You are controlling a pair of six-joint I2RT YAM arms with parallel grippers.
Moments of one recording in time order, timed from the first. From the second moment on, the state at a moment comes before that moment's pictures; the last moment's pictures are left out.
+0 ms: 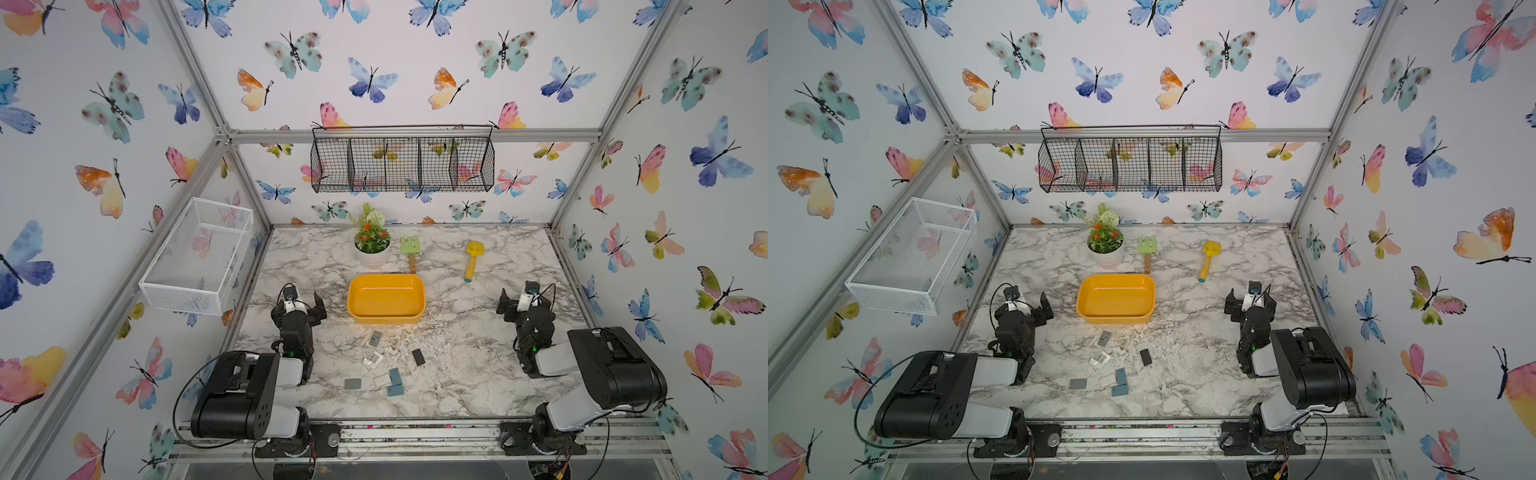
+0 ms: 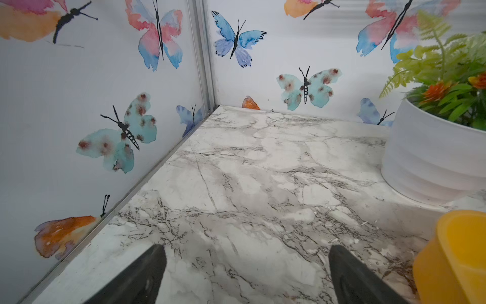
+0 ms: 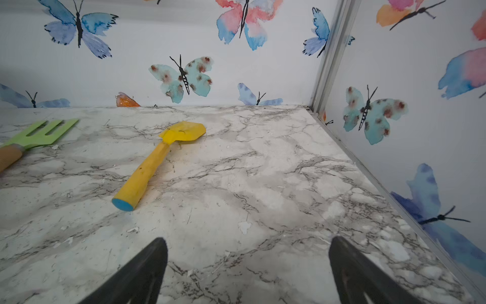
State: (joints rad) left arm -0.08 1.41 0.19 1.01 -0.34 -0.09; right arm 0.13 1.58 0.22 1.17 0.25 -0.02
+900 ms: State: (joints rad) left arm -0.08 1.41 0.19 1.01 -0.33 -0.09; right arm 0.13 1.58 0.23 1.16 0.25 -0.02
